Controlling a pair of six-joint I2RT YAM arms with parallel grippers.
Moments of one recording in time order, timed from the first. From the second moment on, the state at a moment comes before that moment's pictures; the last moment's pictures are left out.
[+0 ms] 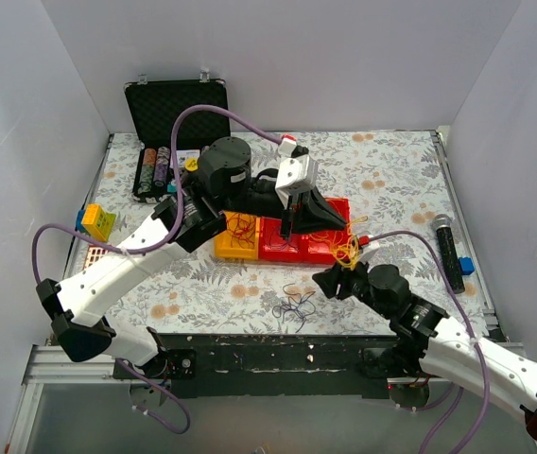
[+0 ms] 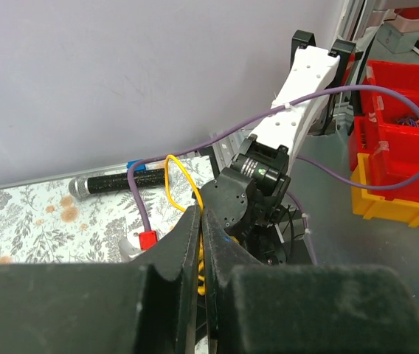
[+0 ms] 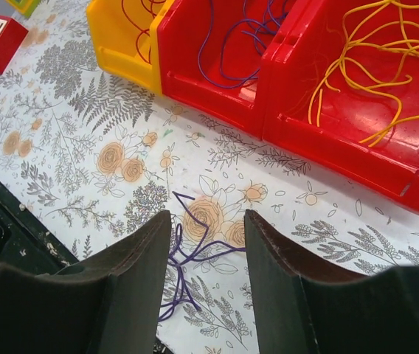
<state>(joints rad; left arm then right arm) -0.96 1.40 1.65 -0.25 0.80 0.07 0.88 0.58 0.25 0.03 0.12 0.50</state>
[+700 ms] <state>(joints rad) -0.96 1.41 1.64 -0.35 0.75 0.27 0.88 0.38 0.39 -0.24 0.16 0.47</state>
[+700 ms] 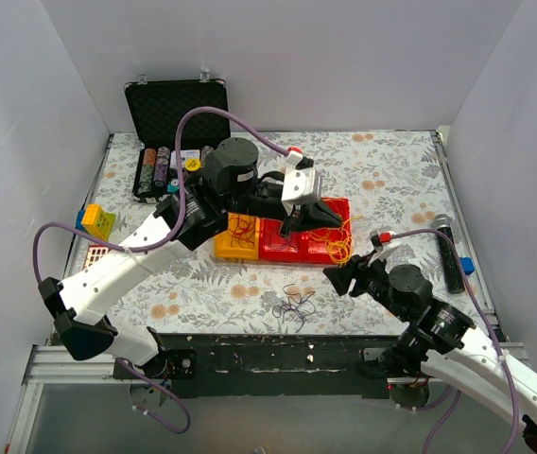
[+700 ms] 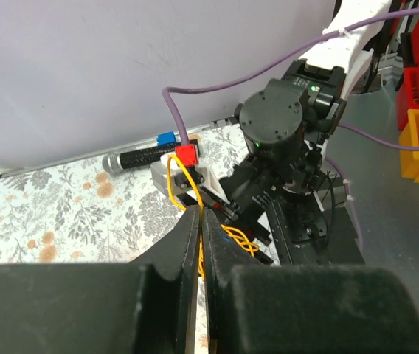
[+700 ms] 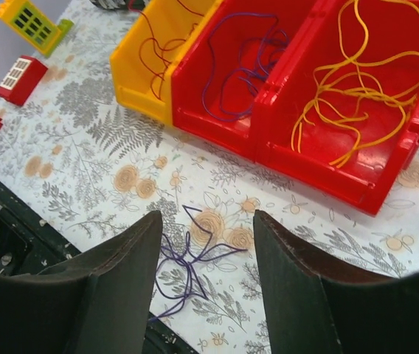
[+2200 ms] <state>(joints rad) -0.83 1.76 1.49 -0.36 0.46 0.46 0.88 0.35 0.33 -0.45 0.42 0.62</state>
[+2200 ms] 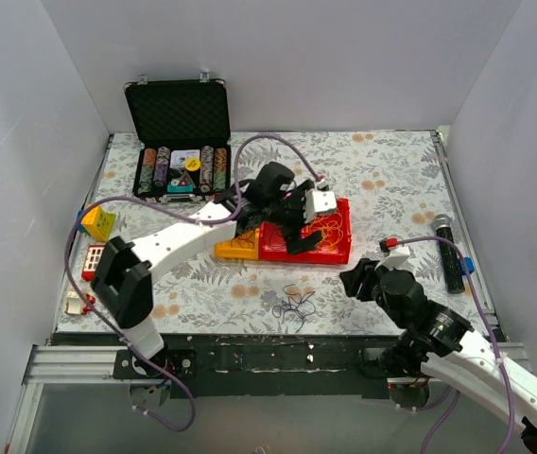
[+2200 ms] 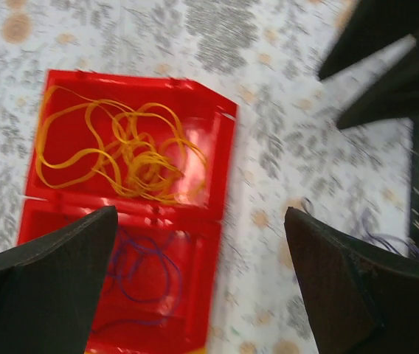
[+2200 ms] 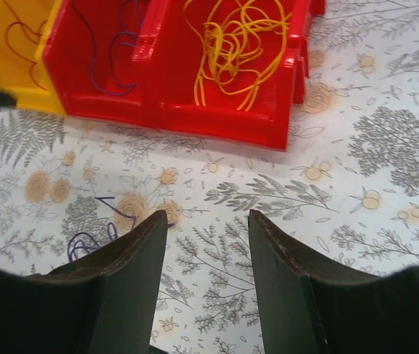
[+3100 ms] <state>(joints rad) -0.45 1.62 1.54 -0.64 0.53 0.11 0.91 0.95 0.40 -0.15 -0.23 0.37</state>
